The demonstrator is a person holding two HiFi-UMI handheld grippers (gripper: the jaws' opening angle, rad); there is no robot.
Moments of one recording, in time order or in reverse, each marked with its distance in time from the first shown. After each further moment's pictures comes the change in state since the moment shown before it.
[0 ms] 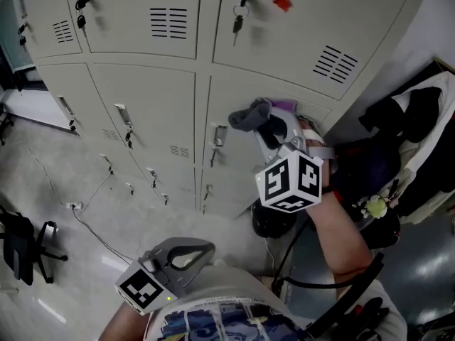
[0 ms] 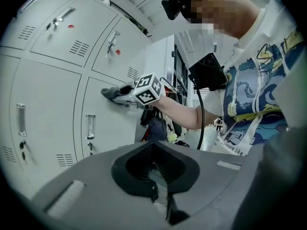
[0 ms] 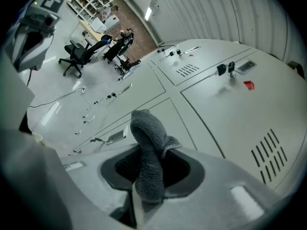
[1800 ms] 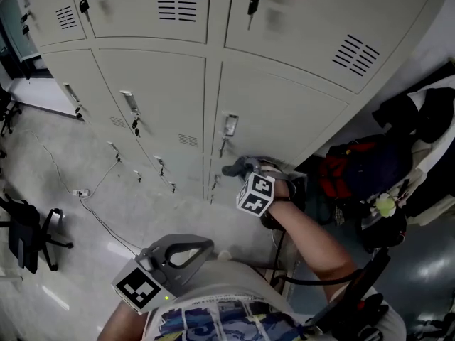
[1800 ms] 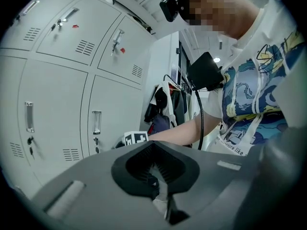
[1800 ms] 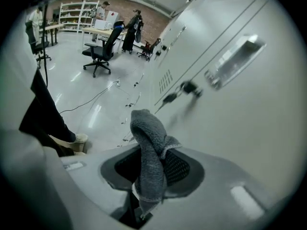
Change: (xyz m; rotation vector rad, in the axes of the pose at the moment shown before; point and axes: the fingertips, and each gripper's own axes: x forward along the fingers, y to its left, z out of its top) left arm -0.011 0.005 -0.008 -0.027 0.035 0.051; right arm 0.090 0.274 -0.106 0.086 0.219 0.538
